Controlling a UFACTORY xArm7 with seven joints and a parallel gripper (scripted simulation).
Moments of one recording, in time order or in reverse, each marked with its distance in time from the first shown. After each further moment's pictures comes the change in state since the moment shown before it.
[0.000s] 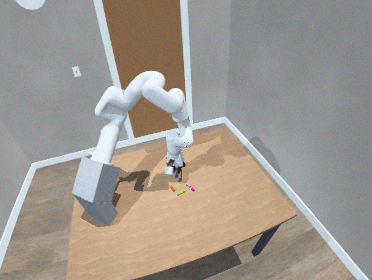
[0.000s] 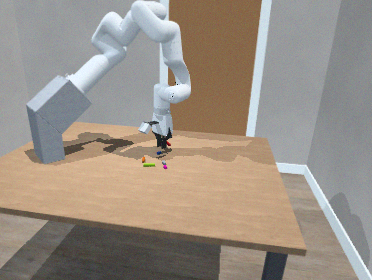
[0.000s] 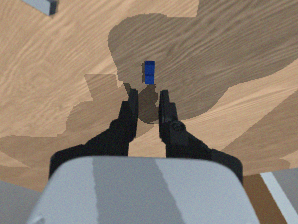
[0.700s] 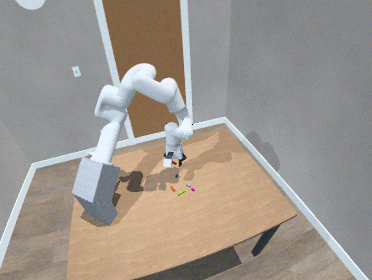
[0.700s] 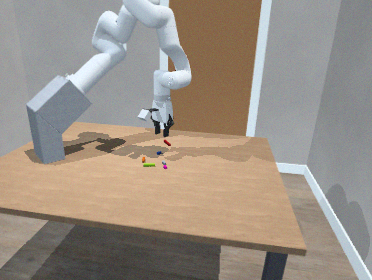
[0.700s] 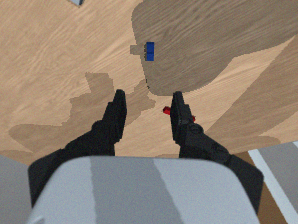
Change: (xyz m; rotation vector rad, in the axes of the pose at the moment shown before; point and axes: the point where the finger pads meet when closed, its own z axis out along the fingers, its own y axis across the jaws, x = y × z) arm 0.000 0.000 -0.061 0.000 -0.001 0.000
